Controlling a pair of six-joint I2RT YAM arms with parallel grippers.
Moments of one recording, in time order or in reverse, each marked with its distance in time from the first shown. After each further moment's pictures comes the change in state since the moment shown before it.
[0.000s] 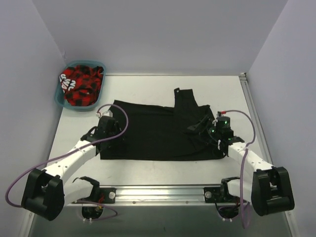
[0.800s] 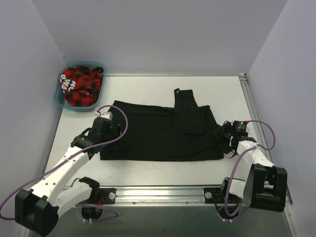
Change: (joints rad) left arm -0.018 -0.166 0.078 -0.296 -0.030 0.203; right arm -0.304 0.077 0.005 -0.240 0.196 -0.085
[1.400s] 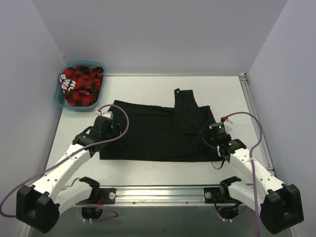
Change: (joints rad) left arm 0.000 0.067 0.012 -0.005 -0.027 0.013; right arm 0.511 -0.235 0.040 -0.185 0.344 -0.021
